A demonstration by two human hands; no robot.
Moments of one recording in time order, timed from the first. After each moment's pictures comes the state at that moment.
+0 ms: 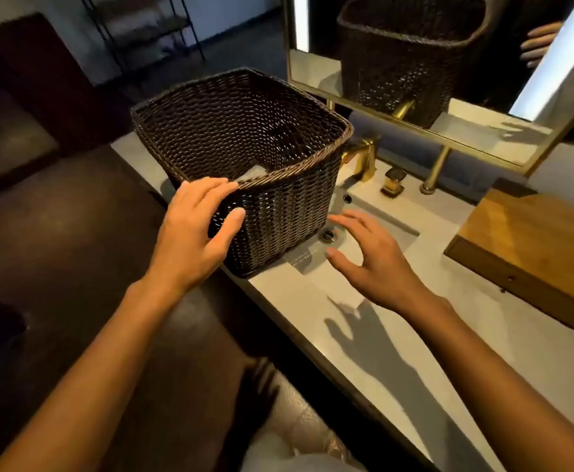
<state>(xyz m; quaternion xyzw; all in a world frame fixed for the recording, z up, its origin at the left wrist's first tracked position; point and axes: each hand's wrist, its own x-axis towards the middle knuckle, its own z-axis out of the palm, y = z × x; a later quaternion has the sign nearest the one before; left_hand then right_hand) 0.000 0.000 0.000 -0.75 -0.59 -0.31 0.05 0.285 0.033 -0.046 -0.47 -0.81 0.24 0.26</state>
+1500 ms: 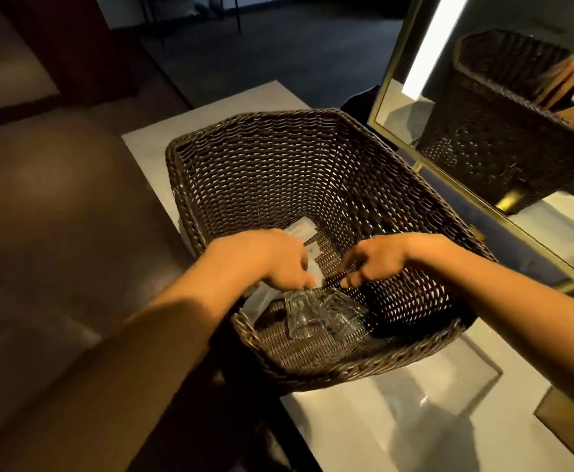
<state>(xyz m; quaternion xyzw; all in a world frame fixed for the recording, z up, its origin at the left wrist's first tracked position) -0.083 0.239 0.028 -0.69 -0.62 0.21 -0.29 0.084 0.343 -0.024 -0.40 -0.78 0.30 -0.38</state>
